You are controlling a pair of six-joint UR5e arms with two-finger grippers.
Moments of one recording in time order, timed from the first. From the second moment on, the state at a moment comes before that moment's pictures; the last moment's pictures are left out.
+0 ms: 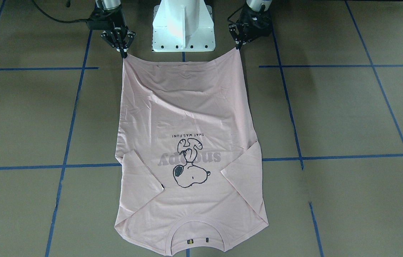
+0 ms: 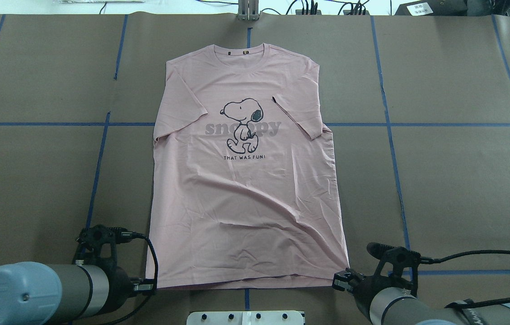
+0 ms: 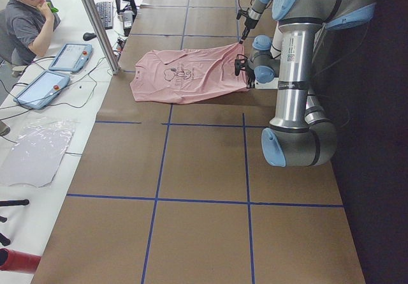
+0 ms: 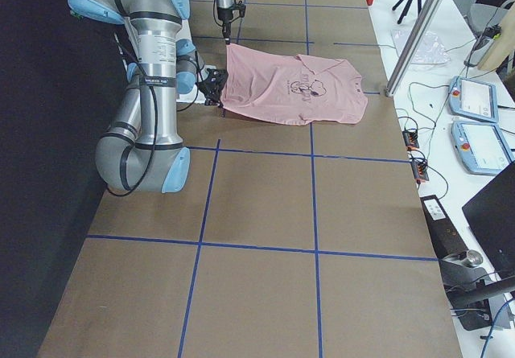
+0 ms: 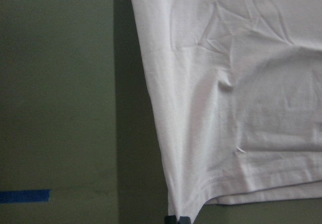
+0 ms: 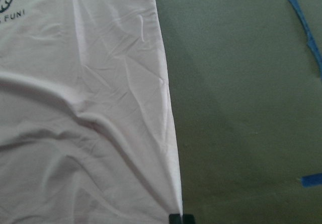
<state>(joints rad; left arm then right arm) -0.13 -1.66 -2.31 -1.71 -1.65 -1.49 -0.05 -1.56 2.35 -1.54 1.22 1.82</state>
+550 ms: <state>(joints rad) -0.25 -1.96 -2.57 -1.20 -1.81 -1.42 0.05 -1.38 2.69 -2.02 1.44 1.78</state>
